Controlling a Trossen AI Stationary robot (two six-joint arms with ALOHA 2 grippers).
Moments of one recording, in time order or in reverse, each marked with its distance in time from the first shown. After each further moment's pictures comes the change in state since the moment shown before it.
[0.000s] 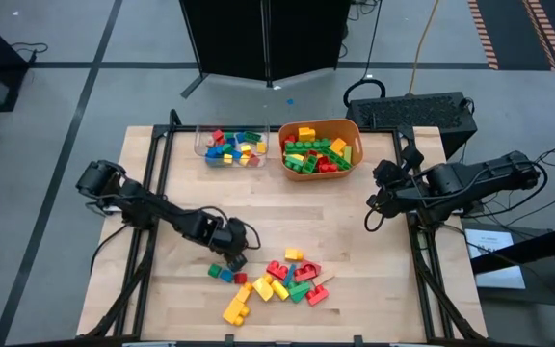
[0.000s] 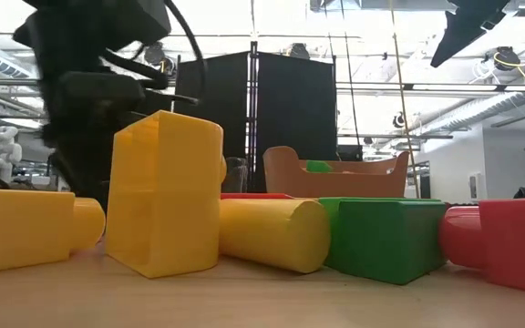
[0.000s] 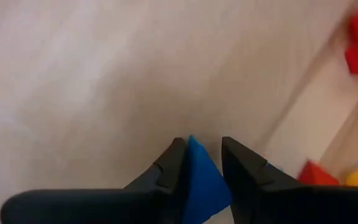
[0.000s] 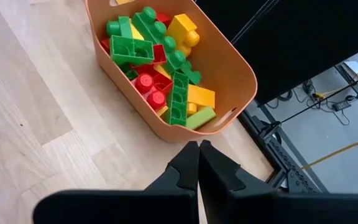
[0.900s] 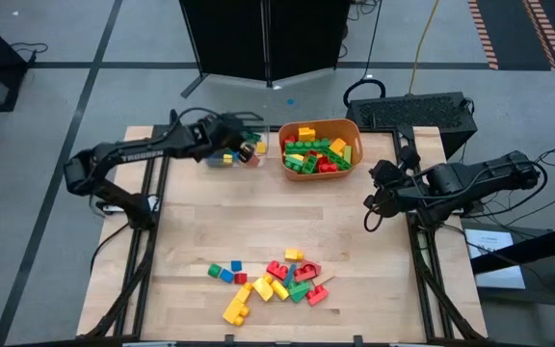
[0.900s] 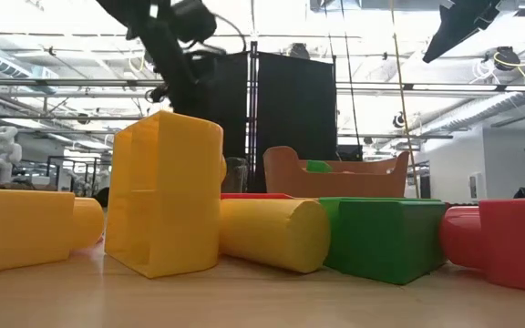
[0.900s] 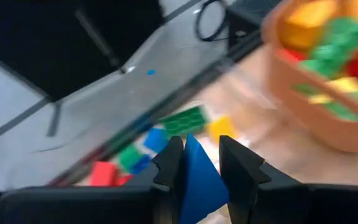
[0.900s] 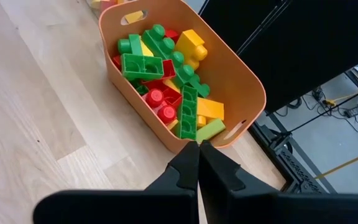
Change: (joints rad) left arm 0.766 -0.167 0.310 -0.096 -0.387 0.749; right arm 0.000 0.000 0.001 0.078 0.004 -0.025
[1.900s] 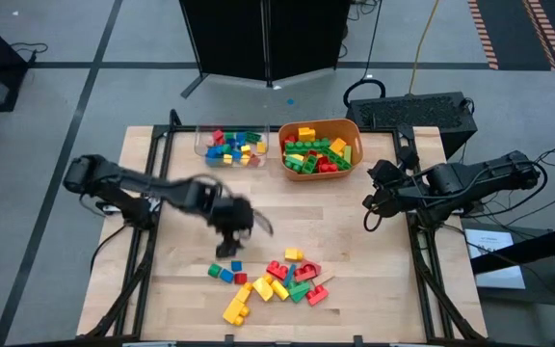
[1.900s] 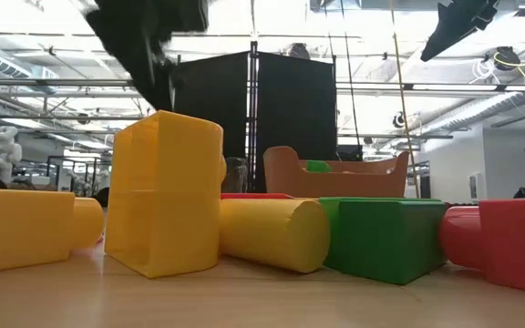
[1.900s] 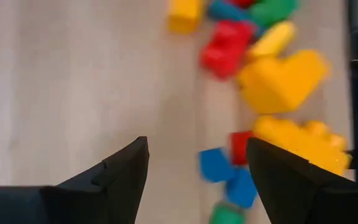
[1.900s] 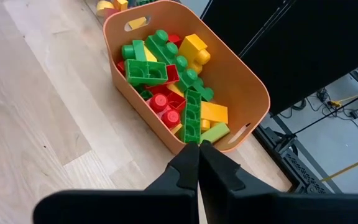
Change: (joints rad) left arm -0.586 0.022 -0.007 -0.246 0.607 0.013; right arm 0.000 0.000 0.000 0.027 -0.001 -0.003
